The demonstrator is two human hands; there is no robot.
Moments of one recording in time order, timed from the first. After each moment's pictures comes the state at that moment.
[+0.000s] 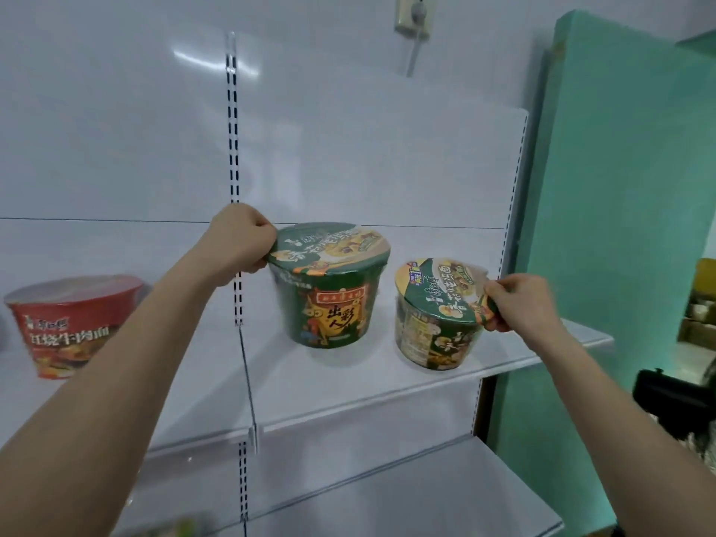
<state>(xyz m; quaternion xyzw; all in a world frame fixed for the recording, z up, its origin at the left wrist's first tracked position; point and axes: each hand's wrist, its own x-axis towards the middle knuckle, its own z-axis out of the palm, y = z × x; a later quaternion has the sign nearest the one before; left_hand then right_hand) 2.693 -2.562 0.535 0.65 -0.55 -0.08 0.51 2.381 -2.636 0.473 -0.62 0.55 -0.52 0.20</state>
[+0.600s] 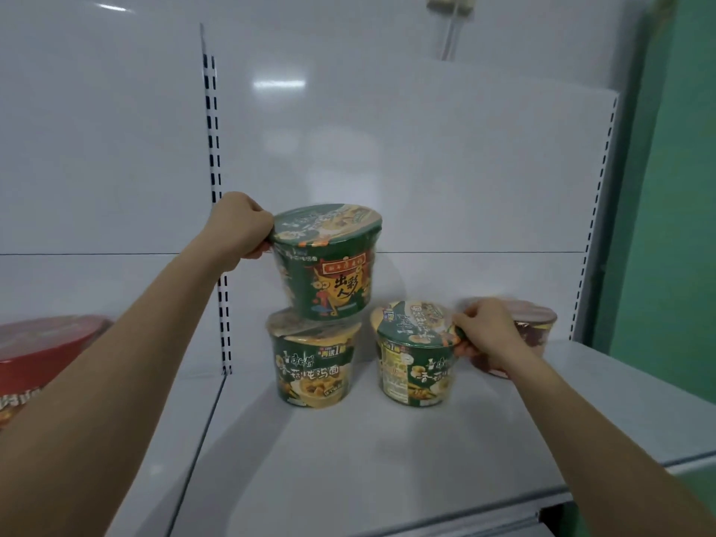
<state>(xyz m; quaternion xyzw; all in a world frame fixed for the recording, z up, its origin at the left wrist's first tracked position) 2.694 -2.688 0.577 0.68 -0.48 -0.03 0.55 2.433 -2.821 0.468 -0.69 0.52 -0.41 0.30</state>
